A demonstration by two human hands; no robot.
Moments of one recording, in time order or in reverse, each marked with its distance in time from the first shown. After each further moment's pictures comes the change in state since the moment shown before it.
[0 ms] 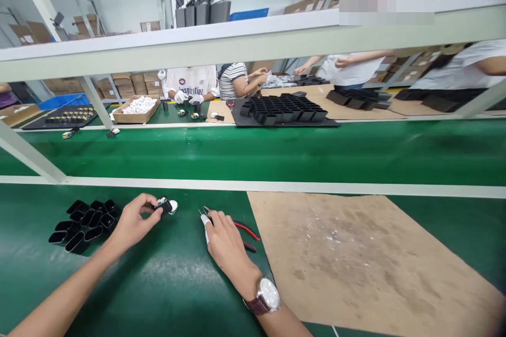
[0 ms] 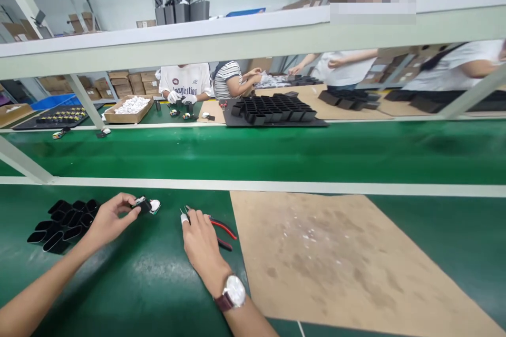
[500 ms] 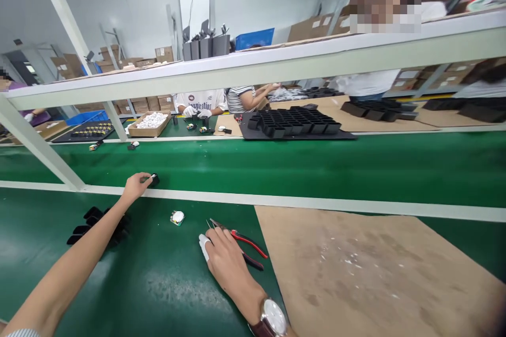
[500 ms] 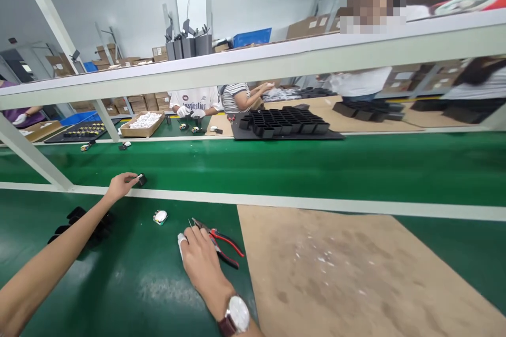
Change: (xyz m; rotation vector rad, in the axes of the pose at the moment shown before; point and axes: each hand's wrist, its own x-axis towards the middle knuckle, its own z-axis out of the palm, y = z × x) left_hand 0.126 -0.052 -0.054 0.424 0.159 -0.209; right_hand -0.001 -0.004 0.003 0.098 0.200 -0.162
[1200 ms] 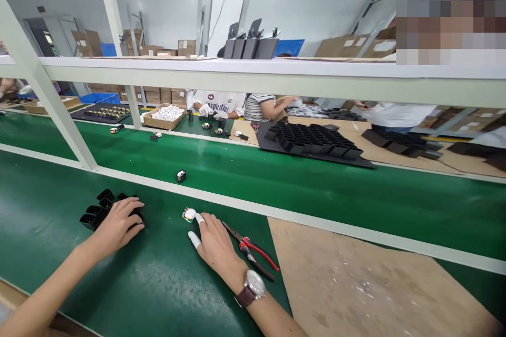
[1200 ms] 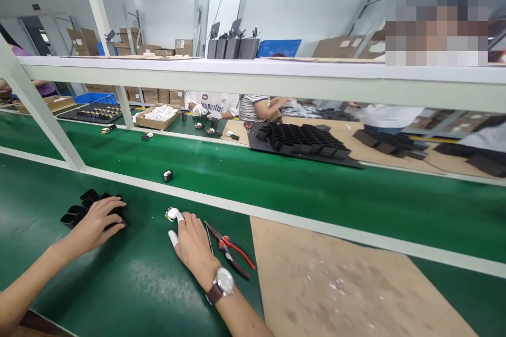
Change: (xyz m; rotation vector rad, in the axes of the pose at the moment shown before) left_hand -0.173 -0.062 -0.053 0.236 -0.067 0.600; right_hand 0.056 -0.029 0.029 0.120 -0.207 0.070
